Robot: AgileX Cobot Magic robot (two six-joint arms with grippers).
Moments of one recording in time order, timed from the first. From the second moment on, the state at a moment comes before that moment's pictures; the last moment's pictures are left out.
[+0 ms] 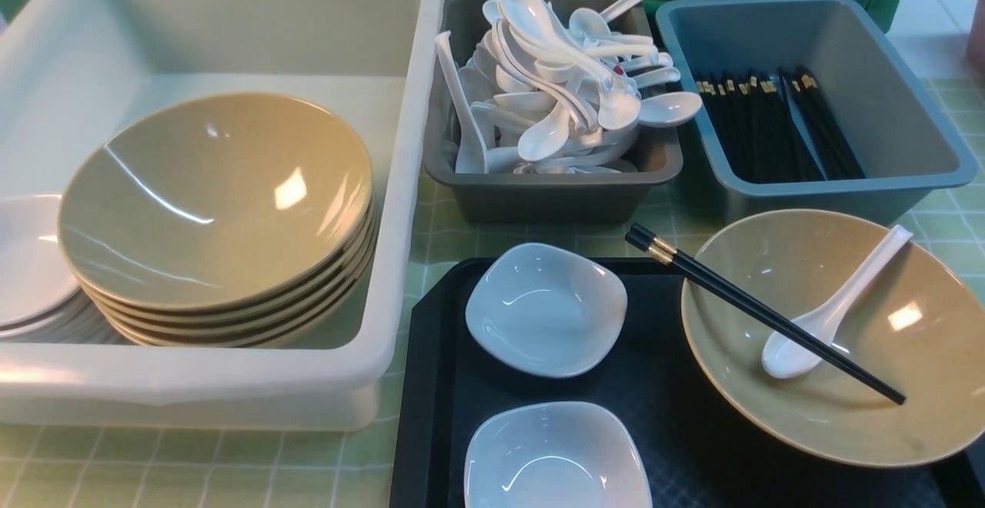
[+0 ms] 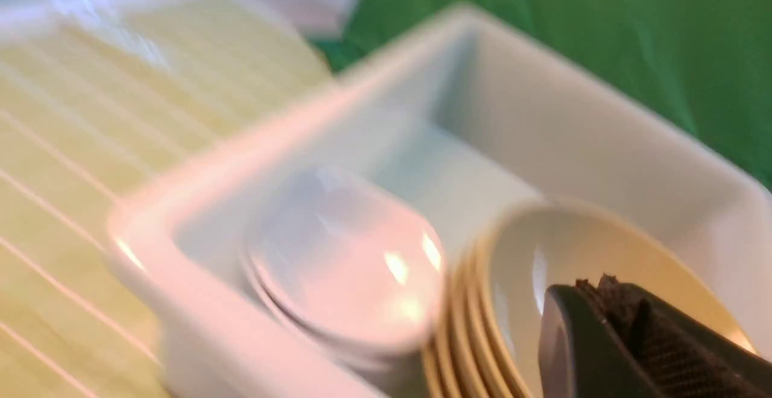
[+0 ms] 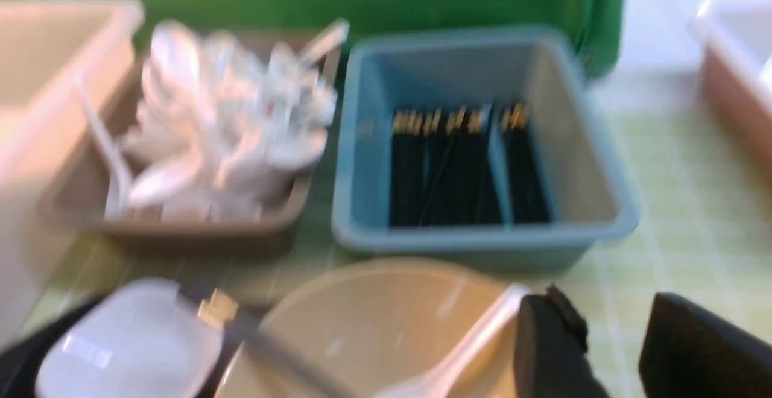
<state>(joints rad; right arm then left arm) 0.01 0.63 -0.78 0.11 0.54 0.00 0.06 0.41 -0.55 0.39 0.56 -0.82</state>
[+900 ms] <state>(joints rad) 0.17 1.11 -0.99 0.13 0.87 0.14 -0.21 0.83 -0.77 -0.41 0.76 0.15</state>
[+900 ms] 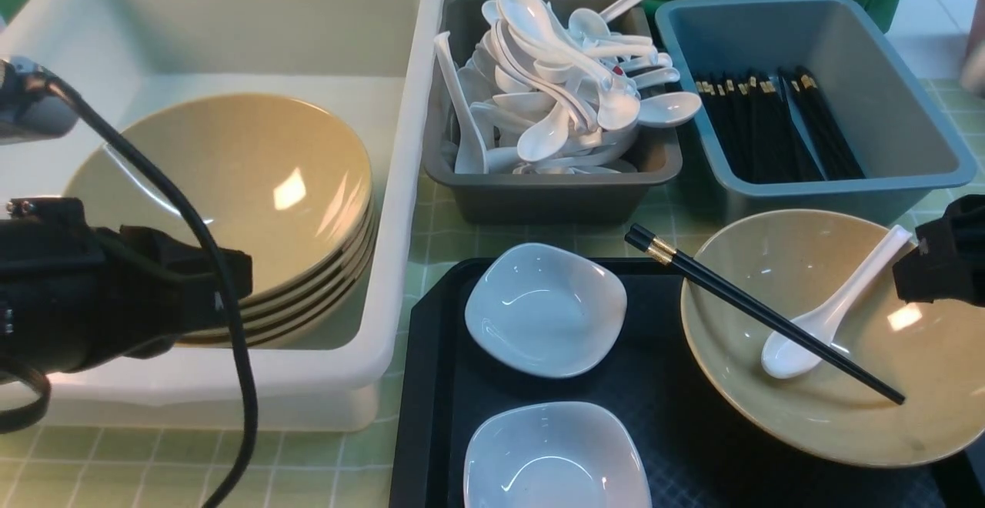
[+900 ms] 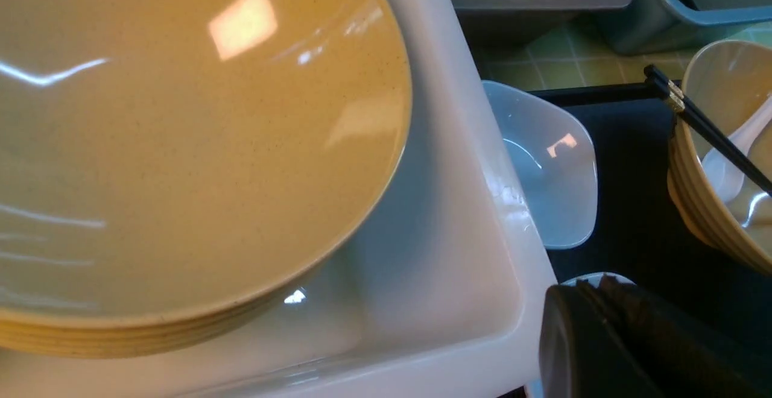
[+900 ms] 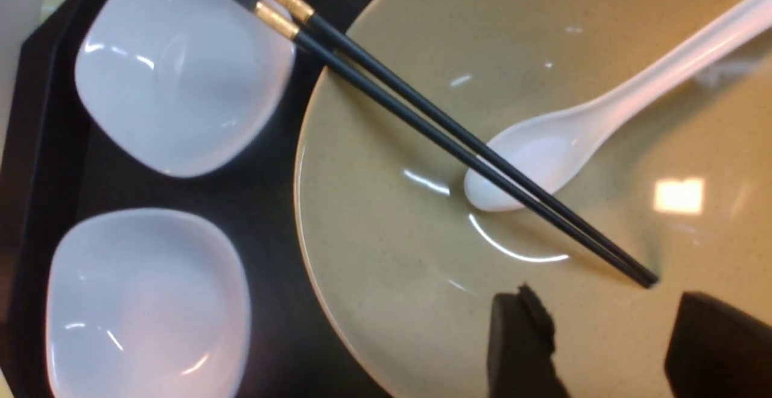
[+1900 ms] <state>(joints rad) 0.17 1.29 -0.99 0.13 0.77 0.42 -0.21 0.83 -0.77 -0.56 0.70 0.17</state>
